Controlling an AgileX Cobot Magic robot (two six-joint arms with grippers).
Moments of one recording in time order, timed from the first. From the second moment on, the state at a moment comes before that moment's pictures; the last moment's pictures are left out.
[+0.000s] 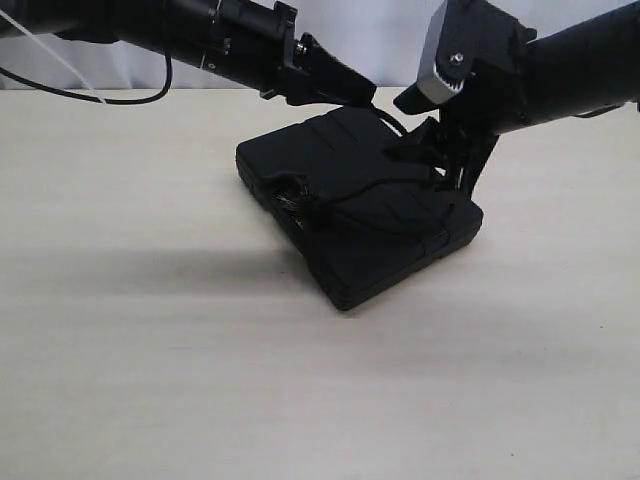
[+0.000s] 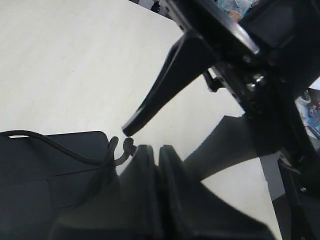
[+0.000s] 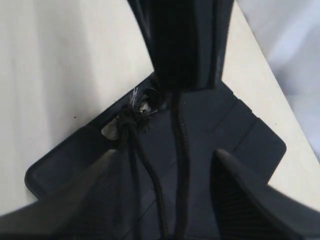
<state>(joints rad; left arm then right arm) -0.20 2.03 -1.58 -1.33 1.14 1.44 0.21 1.58 -1.10 0.91 0.65 -1.76</state>
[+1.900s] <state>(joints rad) -0.29 2.17 -1.52 -0.41 0.68 0.04 -0.02 1.61 -1.11 0.93 0.21 -1.08</state>
